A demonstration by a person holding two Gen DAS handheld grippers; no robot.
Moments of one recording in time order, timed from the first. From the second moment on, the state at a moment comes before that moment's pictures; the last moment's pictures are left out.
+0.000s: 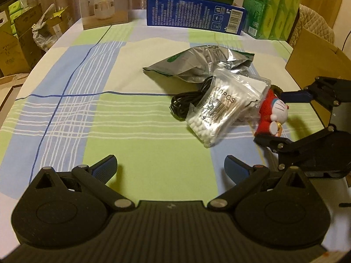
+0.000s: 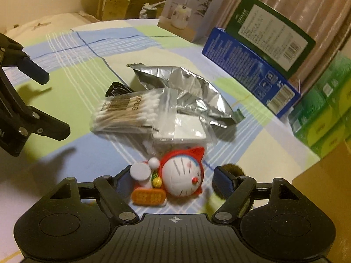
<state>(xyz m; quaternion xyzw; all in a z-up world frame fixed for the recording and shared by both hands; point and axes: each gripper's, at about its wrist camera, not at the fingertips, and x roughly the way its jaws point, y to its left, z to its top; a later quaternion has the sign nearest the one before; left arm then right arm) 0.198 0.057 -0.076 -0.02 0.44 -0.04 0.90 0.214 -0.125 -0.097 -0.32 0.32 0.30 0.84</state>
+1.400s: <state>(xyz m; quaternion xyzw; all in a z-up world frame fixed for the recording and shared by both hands) 0.235 0.006 -0.050 0.08 0.49 -0.20 0.84 0.203 -0.188 -0.019 -0.04 0.44 0.21 0.87</state>
